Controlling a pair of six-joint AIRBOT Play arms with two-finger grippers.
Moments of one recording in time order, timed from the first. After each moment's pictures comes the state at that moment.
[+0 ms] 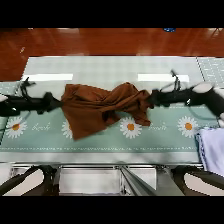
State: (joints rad) left arm 0.33 -1.15 0.79 0.64 -1.12 -1.22; right arm -0.03 -1.27 0.95 -0.64 1.04 1.27
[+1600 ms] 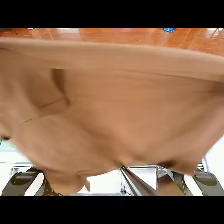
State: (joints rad) left arm 0.02 -0.72 1.56 1.48 -1.32 -1.62; right arm -0.13 -0.64 1.47 -1.36 1.53 1.59
